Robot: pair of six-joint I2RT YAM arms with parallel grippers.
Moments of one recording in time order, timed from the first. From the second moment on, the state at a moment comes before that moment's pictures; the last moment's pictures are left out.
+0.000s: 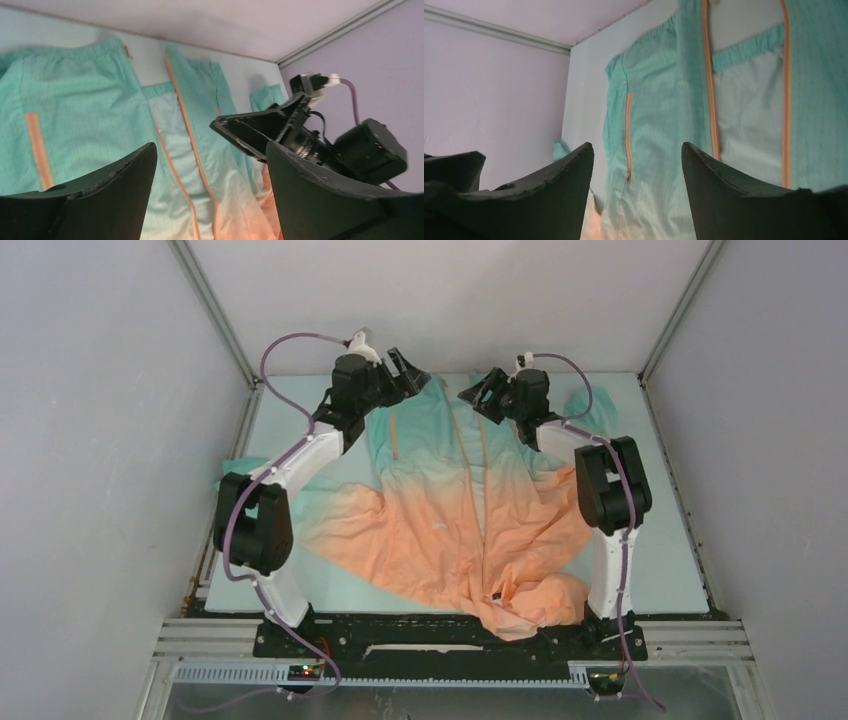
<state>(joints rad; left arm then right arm) -0.35 1.72 1.36 0.13 0.18 -0.67 0.28 2.07 1.39 0.35 -0.35 0.89</state>
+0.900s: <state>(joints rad) -0.35 1.84 1.34 0.21 0.21 -0.44 0.29 2.54 2.00 0.00 -0.44 0.83</state>
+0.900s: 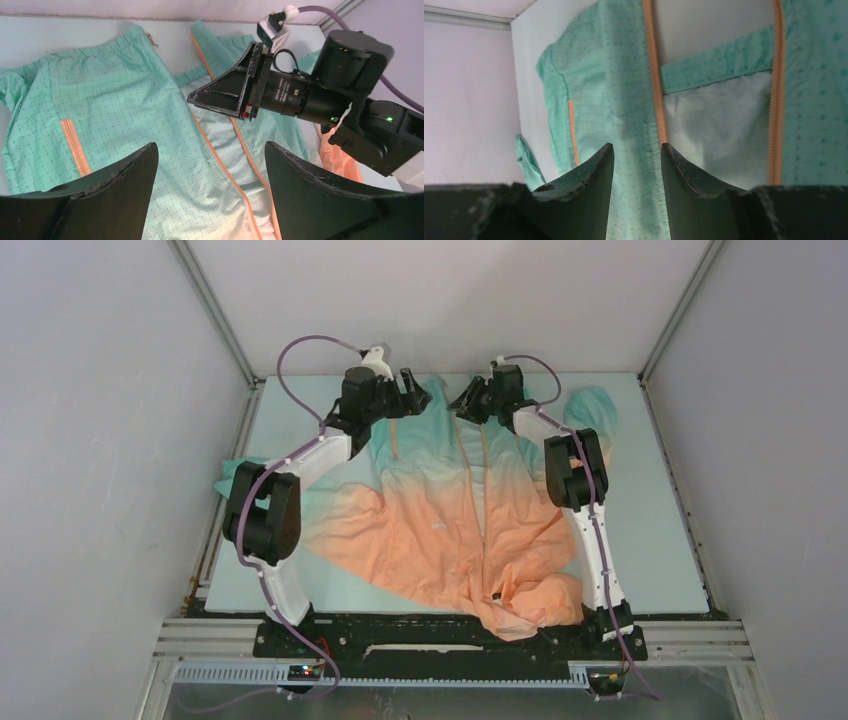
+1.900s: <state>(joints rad) -0.35 1.84 1.32 0.28 0.21 -0.44 0.29 2.64 2.06 0.07 -0.59 0.93</state>
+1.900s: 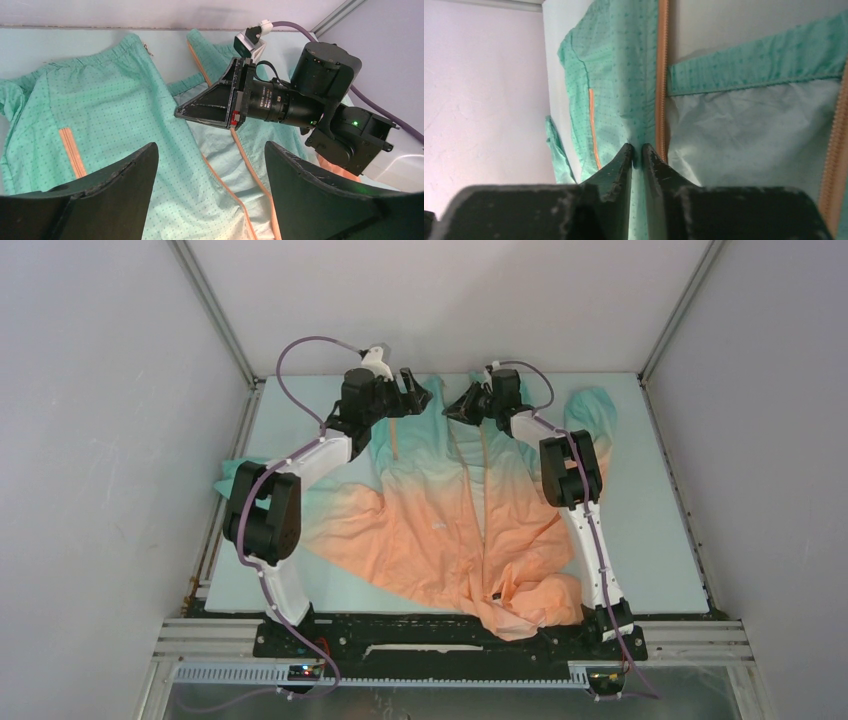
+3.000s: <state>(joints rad) -0.32 2.06 1.70 -0.04 0.19 -0.53 0.46 2.17 1.46 -0.02 -0.50 0.65</state>
